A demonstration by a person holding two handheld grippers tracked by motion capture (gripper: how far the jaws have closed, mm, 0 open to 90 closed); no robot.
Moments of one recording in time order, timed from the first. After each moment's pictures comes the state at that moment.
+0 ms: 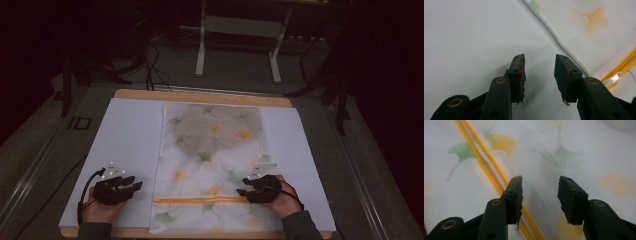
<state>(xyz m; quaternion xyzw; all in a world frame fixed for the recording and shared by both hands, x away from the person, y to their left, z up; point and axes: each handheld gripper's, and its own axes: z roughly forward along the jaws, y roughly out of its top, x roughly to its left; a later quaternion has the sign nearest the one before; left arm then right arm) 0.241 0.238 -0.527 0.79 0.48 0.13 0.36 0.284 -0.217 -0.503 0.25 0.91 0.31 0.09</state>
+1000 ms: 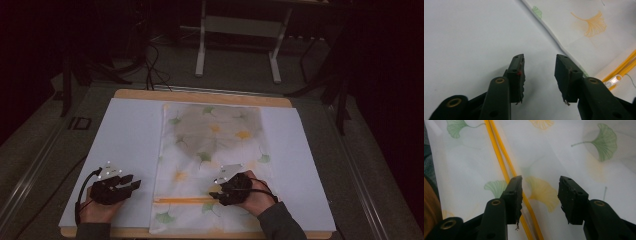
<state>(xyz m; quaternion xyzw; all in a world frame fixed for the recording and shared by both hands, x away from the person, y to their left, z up) 0.239 0.242 -0.523 0.78 0.48 0.15 0.37 0.277 -0.135 -0.489 0.14 0.94 0.30 0.09</state>
